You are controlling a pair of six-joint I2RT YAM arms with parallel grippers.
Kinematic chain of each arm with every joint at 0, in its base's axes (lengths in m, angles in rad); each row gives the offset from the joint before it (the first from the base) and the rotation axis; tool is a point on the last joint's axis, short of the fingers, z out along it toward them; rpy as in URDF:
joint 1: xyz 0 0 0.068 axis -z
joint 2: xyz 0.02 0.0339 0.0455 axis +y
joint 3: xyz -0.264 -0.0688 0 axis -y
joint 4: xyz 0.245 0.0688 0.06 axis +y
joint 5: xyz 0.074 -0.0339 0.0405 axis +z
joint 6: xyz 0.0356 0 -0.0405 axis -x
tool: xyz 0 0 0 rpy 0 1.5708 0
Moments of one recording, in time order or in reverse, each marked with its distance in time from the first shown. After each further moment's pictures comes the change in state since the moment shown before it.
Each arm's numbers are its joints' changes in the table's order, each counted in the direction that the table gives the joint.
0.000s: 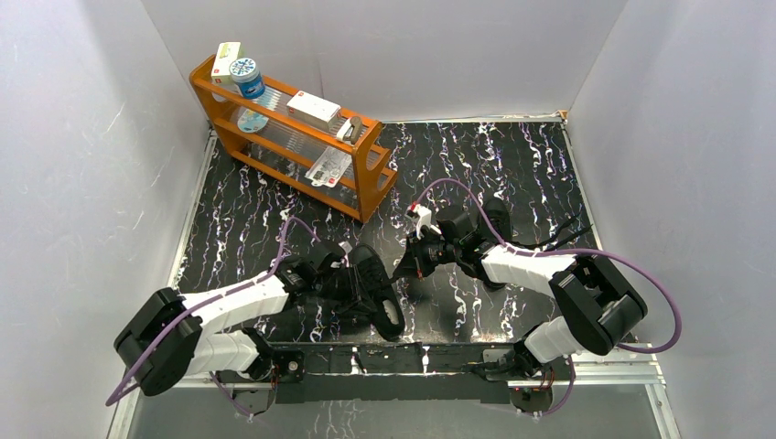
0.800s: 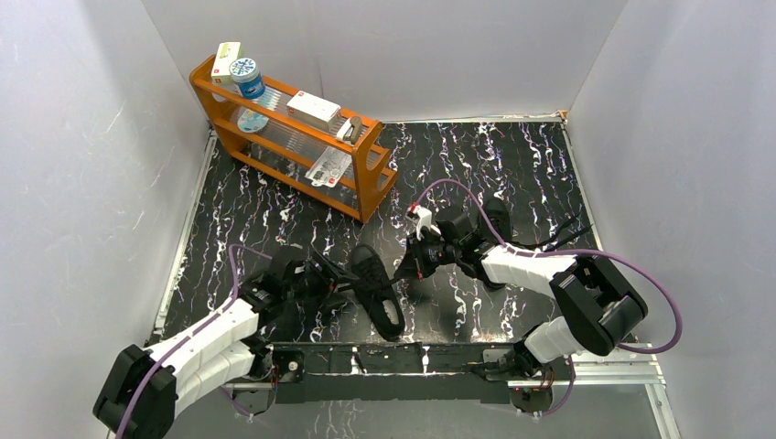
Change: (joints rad) left arm -0.226 -0.322 -0.209 -0.049 0.109 0.384; right arm -0.006 -0.003 0.000 0.024 -0.019 0.005
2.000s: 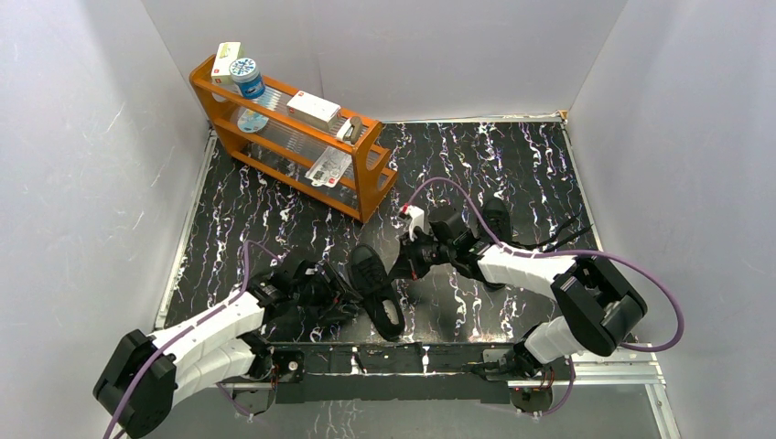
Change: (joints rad) left arm 0.085 0.094 0.093 0.211 -0.048 -0.124; right arm -0.060 0.000 0.043 0.024 -0.037 0.034
